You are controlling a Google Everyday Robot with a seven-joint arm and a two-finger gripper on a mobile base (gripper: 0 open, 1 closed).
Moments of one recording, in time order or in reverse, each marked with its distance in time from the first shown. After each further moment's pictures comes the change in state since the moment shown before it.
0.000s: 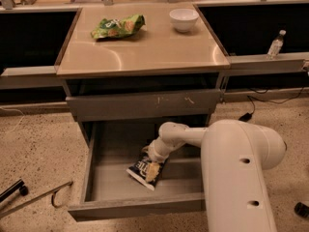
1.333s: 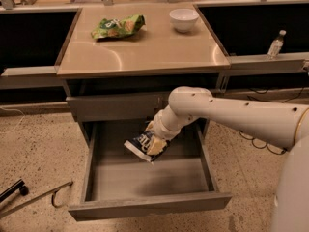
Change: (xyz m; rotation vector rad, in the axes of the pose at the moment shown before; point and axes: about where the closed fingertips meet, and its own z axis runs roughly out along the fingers) arm -0.106 0.028 -0.223 0.140 0.032 -0.076
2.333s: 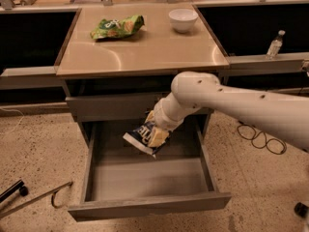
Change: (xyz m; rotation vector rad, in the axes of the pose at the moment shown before) arm -0.026 -0.007 -0.056 0.038 0.007 -0.056
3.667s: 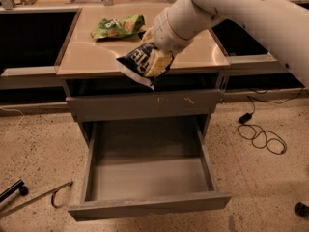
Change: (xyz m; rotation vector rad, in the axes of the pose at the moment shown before) arm -0.102 -0.119 -0.215 0.250 -0.022 -0.221
